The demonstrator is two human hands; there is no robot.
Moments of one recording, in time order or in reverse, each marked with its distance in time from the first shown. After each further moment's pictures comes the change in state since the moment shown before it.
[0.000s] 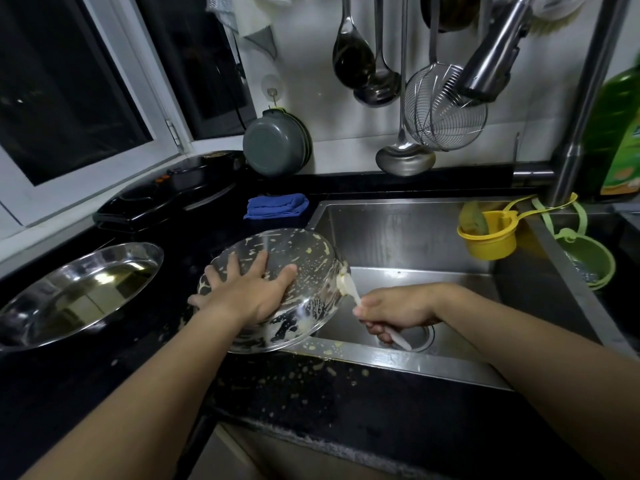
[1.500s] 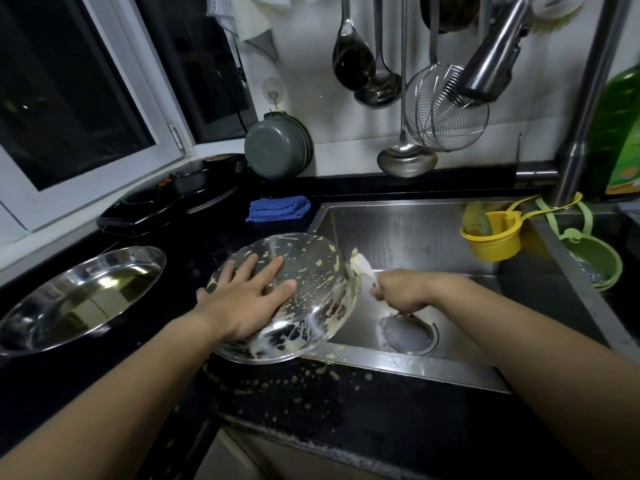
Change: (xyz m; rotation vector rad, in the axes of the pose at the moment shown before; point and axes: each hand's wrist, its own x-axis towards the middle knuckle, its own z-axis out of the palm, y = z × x) left_hand 0.002 -0.021 0.000 0.105 -0.034 0.249; right_hand -0.004 -0.024 -0.018 -0.683 0.360 0.203
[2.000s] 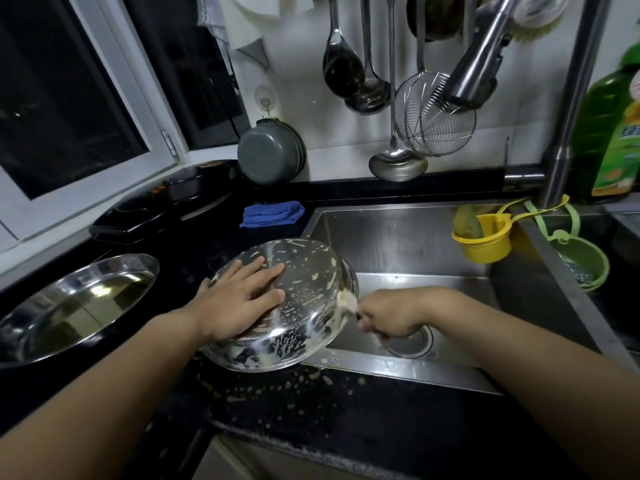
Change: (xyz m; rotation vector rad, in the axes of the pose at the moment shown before) left_hand 0.012 -0.015 -0.010 0.000 -0.004 0.173; right_hand -0.022 -0.019 0.006 -0.041 -0.106 -0.155
